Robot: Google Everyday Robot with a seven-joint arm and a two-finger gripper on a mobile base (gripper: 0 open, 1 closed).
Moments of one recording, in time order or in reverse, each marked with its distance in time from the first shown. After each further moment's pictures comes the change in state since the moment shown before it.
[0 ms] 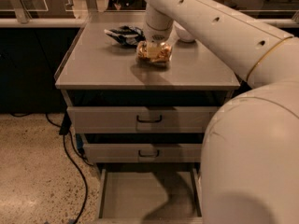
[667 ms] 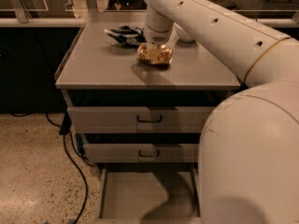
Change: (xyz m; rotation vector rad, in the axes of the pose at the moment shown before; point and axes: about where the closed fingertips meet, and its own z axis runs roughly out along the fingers) arm 0.003 0.004 0.009 -0.021 0.005 0.030
